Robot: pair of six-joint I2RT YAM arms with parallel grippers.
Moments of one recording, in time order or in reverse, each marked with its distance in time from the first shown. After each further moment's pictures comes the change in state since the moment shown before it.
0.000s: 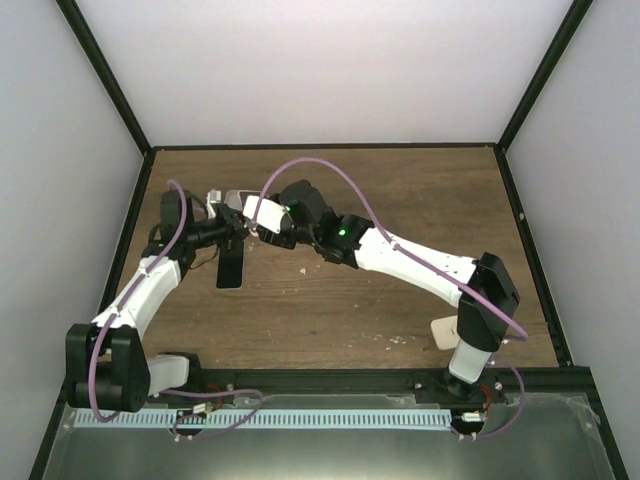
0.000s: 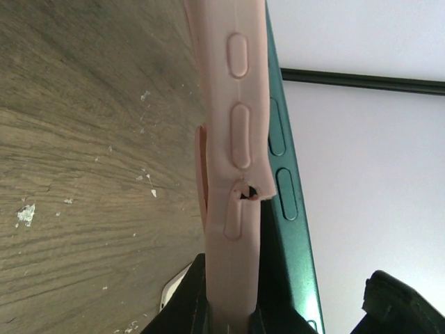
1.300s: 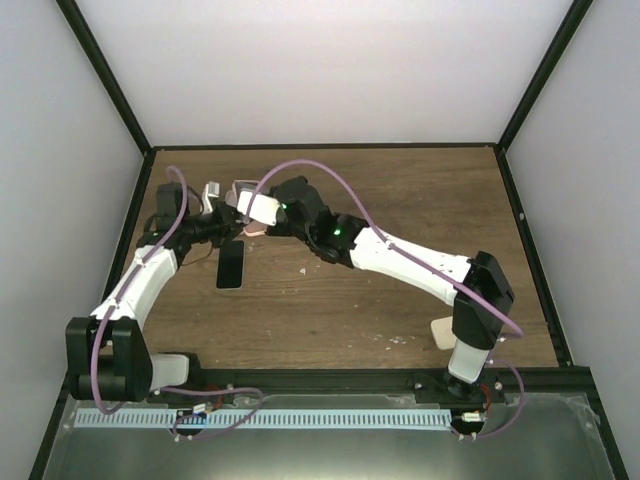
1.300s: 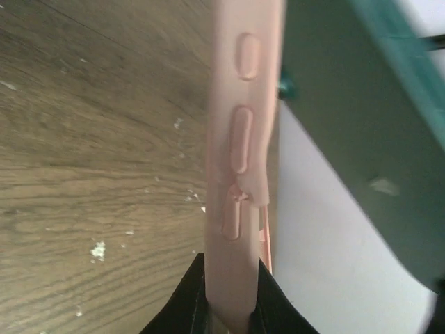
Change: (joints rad) left arm 0.031 0.044 0.093 -0.175 0.002 0.348; right arm 0.018 0.026 0.005 0.131 0.191 -0.205
